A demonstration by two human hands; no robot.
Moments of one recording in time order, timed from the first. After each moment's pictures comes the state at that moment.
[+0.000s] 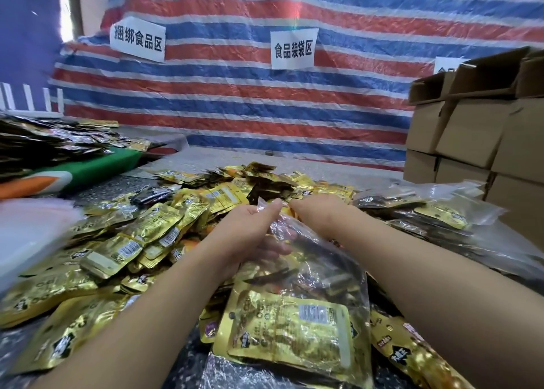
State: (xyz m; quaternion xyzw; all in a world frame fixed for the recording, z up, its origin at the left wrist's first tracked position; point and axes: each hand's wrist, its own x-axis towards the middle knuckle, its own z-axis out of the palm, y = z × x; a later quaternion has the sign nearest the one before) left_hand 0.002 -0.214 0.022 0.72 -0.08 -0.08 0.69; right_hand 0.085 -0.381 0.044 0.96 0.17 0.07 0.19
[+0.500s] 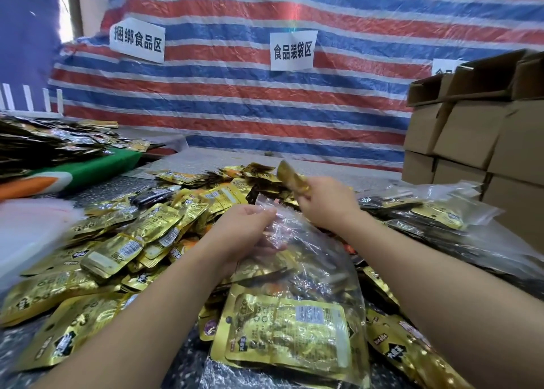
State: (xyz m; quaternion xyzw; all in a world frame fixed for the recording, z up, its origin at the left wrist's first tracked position) left_hand -0.003 -0.213 0.024 0.70 -0.06 -0.05 0.71; right_hand 0.080 -0.391 0.050 0.96 0.10 0.24 -0.09
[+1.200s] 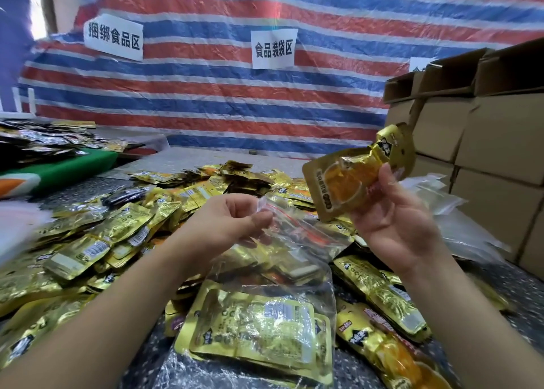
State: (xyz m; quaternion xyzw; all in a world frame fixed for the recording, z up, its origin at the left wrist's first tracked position) left_hand -0.015 -0.215 0.029 0.73 -0.26 0.01 0.63; right_hand -0.045 -0.462 0.062 0.40 0.14 0.06 -0.90
